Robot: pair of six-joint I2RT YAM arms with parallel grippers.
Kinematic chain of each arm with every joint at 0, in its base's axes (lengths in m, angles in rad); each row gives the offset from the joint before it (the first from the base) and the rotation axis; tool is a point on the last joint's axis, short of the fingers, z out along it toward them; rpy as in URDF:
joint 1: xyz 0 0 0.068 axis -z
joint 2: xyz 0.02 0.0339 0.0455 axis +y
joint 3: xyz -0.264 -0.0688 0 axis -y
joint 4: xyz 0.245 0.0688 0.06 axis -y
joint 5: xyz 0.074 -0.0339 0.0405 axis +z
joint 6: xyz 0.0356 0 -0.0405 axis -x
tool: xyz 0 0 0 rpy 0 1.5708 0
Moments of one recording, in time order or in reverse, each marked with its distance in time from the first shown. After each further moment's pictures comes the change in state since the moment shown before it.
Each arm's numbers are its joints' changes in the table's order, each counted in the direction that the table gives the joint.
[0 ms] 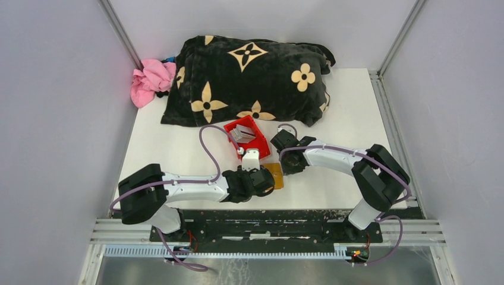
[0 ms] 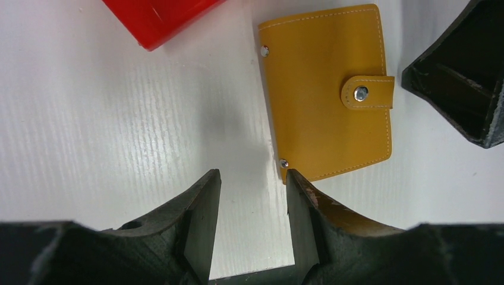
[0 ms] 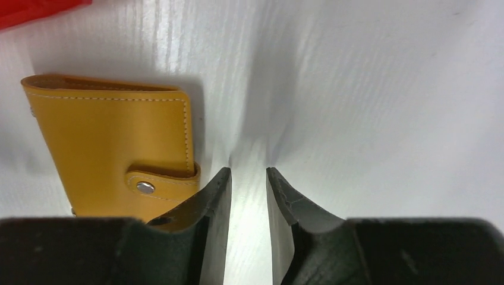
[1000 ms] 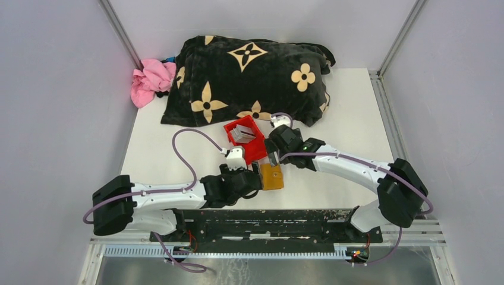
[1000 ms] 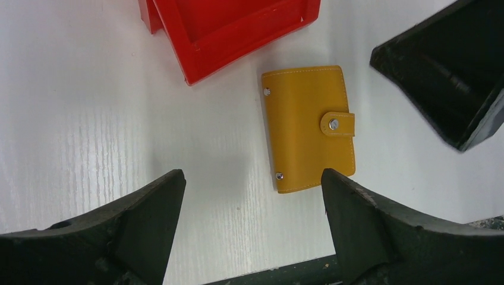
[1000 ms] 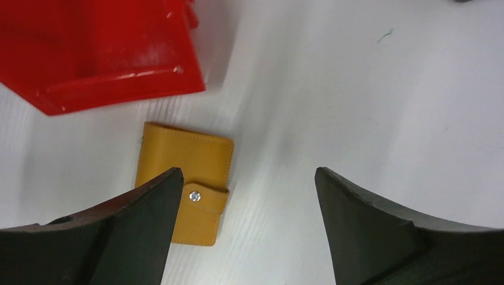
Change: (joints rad) left arm 0.006 -0.266 -0.147 0.086 0.125 0.014; right arm -0.059 -0.192 0.037 0.119 -0.203 0.167
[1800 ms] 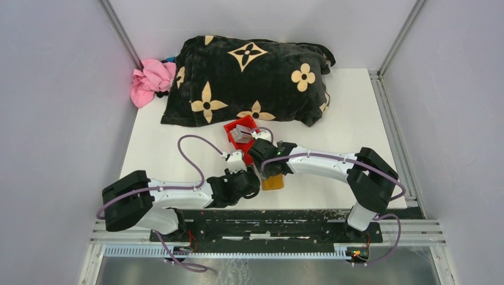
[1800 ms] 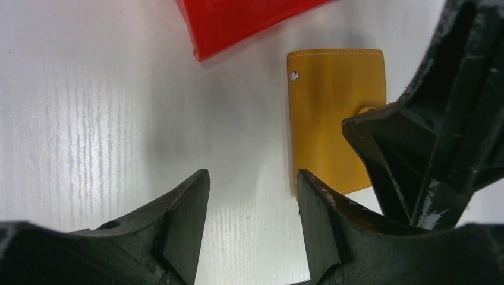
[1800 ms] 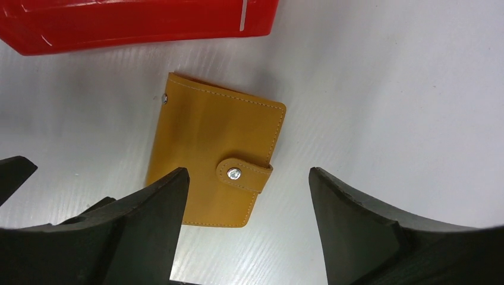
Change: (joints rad) left arm -0.043 0.112 -0.076 0.136 -0.083 0.067; right arm -0.174 0.233 0.129 -0.182 -0.046 -0.087
